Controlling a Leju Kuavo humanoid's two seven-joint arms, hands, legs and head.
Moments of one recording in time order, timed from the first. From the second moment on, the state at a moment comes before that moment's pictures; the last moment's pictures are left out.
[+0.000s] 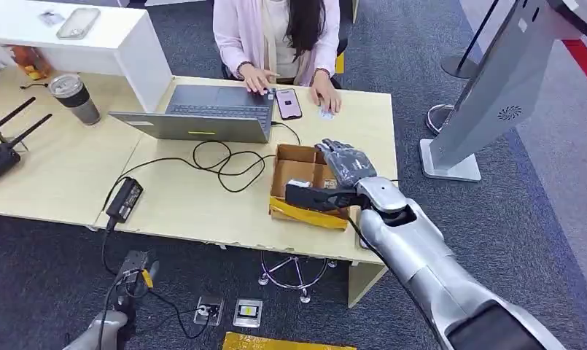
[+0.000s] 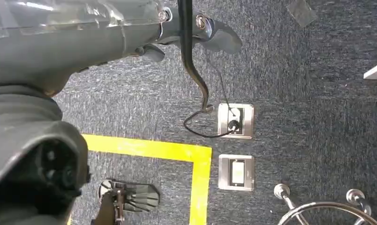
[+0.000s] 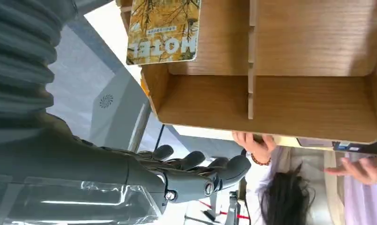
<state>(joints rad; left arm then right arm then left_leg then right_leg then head) -0.33 0.22 -0.32 -0.20 0.41 0.11 -0.09 -0.91 0.12 0.77 -0.56 0.84 0.06 0.03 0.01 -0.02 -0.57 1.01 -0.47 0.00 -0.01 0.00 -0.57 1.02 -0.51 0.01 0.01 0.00</state>
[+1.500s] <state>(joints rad) -0.32 0.22 -0.30 -0.20 0.39 0.10 -0.10 -0.81 0.09 0.74 -0.80 0.83 0.19 0.09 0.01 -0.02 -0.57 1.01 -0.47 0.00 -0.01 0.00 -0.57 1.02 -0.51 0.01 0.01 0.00</state>
